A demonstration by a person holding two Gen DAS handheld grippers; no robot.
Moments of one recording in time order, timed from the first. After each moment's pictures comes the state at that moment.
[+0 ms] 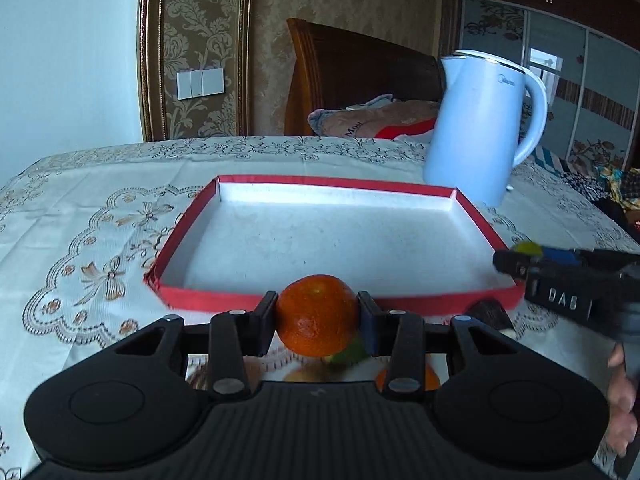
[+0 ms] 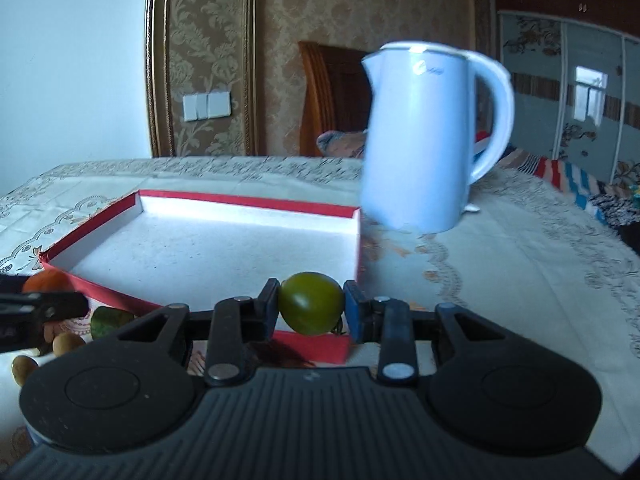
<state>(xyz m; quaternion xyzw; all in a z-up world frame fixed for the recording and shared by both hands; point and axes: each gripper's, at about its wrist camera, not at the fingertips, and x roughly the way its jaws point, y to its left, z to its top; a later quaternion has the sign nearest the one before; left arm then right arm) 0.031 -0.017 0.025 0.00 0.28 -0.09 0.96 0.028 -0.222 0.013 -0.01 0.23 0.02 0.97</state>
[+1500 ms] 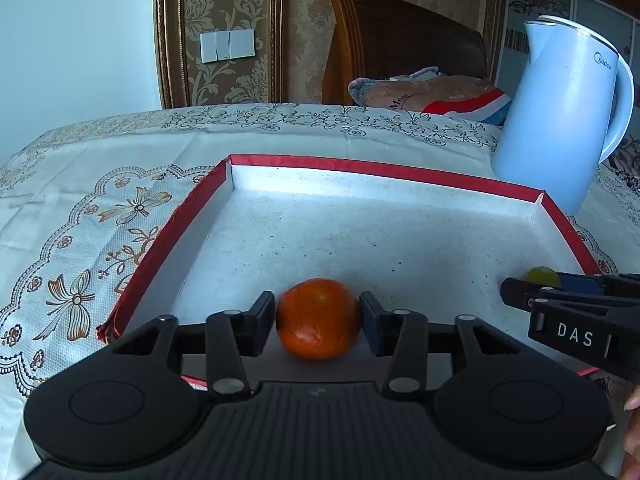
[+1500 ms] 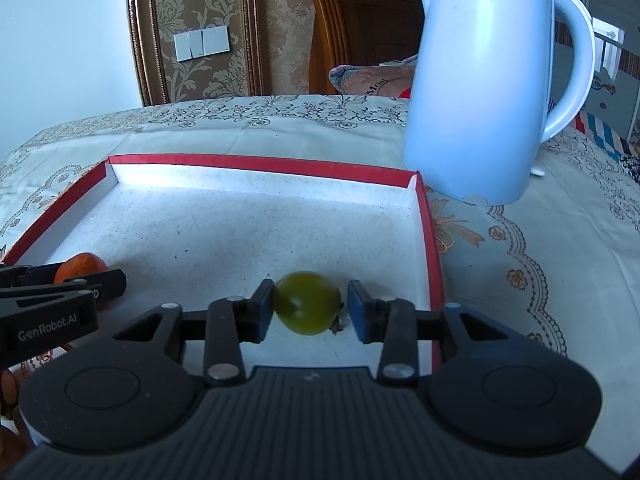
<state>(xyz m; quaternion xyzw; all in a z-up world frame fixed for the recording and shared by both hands) 0.121 -0.020 -0.006 0.00 0.33 -0.03 0.94 0.132 -0.198 -0.013 0.00 0.33 0.03 0.94</state>
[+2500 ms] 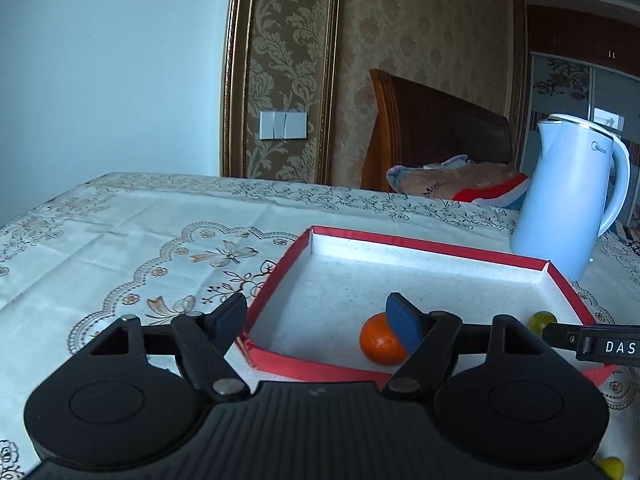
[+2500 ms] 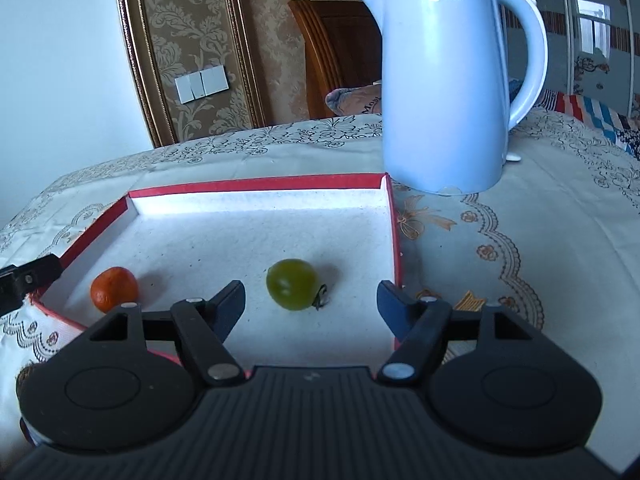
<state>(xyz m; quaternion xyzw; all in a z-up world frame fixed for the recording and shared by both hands) 0.044 0.024 0.021 -0.04 0.20 0.03 0.98 0.087 -0.227 -0.005 0.06 0.29 0.04 0.96</state>
